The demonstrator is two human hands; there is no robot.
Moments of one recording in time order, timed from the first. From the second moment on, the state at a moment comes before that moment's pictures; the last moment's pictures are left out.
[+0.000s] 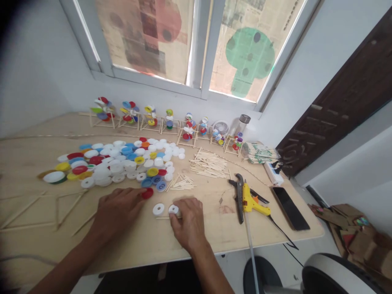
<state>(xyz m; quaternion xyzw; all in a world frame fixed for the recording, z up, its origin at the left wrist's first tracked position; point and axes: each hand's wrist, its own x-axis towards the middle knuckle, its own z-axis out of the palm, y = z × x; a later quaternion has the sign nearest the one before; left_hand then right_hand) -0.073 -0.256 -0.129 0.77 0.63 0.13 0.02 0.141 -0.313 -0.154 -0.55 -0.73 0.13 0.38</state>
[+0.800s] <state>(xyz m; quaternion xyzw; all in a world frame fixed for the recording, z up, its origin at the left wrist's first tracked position) -0.084 -0.194 -0.101 0.76 0.64 0.05 0.00 0.143 -0.312 -0.155 -0.55 -0.74 0.14 0.37</state>
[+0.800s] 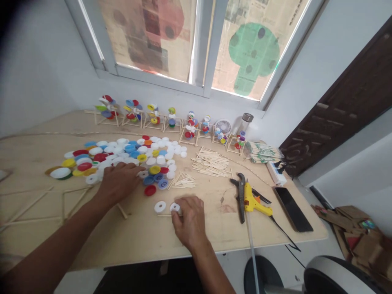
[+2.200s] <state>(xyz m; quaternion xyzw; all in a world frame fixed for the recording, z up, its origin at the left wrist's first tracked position) -0.118 -0.259 -0.124 0.73 0.66 0.19 -0.03 0.143 -0.313 -0.155 -0.55 -0.74 0.11 0.37</state>
